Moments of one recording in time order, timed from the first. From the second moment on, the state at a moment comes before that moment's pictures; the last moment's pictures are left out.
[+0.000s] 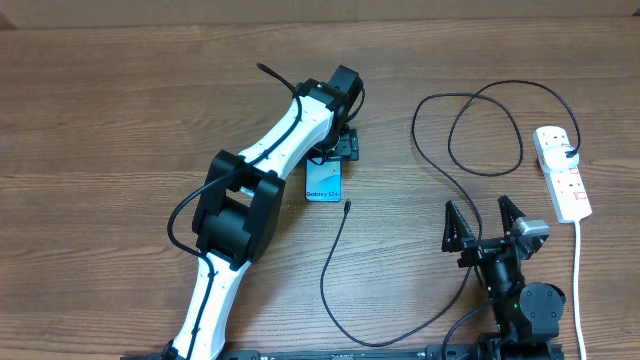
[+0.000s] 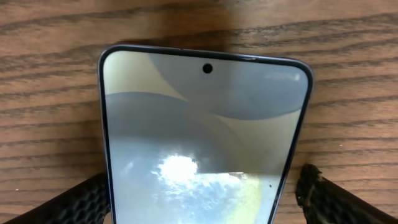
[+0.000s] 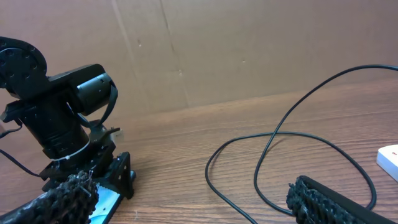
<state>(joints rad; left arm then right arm) -0.52 2.37 1.92 -1.04 -0.03 -0.59 0.02 0.01 0.02 -0.02 -0.15 0.23</state>
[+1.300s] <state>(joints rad) -0.51 2.37 1.92 -1.07 0.00 -0.39 0.02 0.01 0.02 -0.02 -0.15 0.23</state>
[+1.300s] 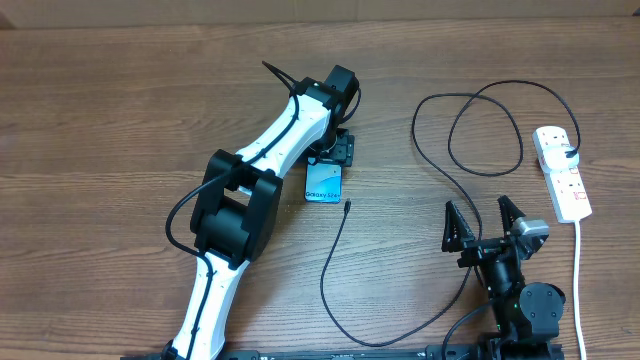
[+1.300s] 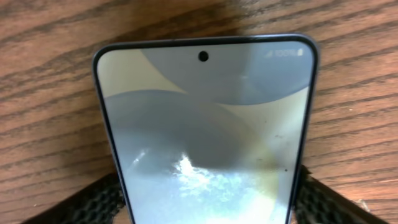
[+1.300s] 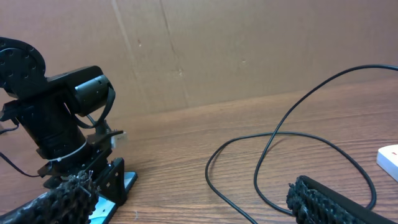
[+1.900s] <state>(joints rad) -0.51 2.37 1.92 -1.07 0.00 -0.45 0.02 0.01 0.02 -0.02 -0.15 0.23</state>
